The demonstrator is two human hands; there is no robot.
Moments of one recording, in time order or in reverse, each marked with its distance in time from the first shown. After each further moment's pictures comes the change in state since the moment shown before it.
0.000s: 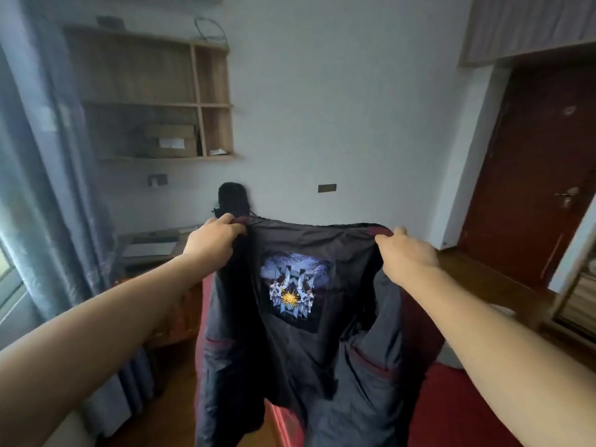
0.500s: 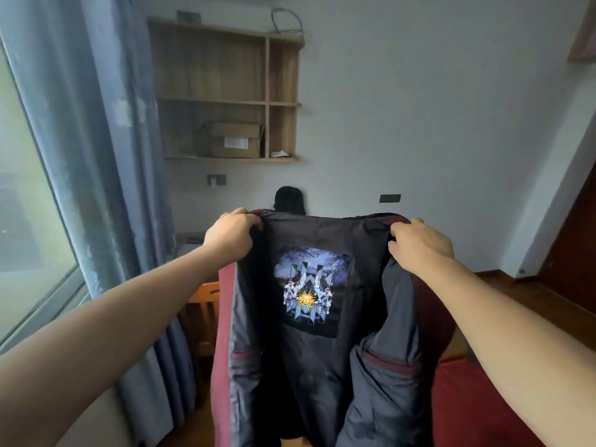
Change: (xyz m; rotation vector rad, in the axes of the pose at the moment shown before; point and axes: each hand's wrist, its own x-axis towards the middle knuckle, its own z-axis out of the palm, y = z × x) left_hand 0.099 -0.207 0.044 -0.140 0.065 -0.160; right_hand 0.191 -0.205 -0.008 0.201 0.132 -0.080
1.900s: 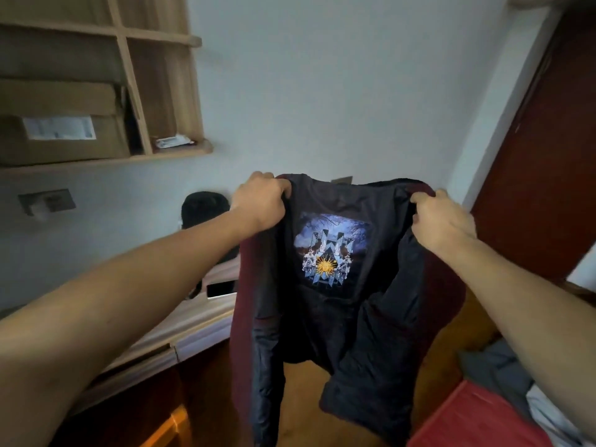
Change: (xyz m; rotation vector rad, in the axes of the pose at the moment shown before) left_hand 0.588 0.012 0.266 -0.136 -0.050 0.403; right_hand 0.492 0.018 0.178 -0.028 0.055 0.313
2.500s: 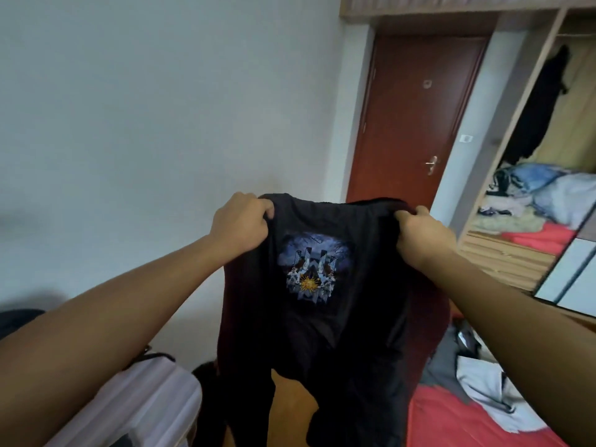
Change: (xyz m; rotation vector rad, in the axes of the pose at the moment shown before) left_hand 0.330 0.022 0.171 -0.275 -0.026 0.405; right_hand 0.197 0.064 0.072 -0.198 -0.051 0.423
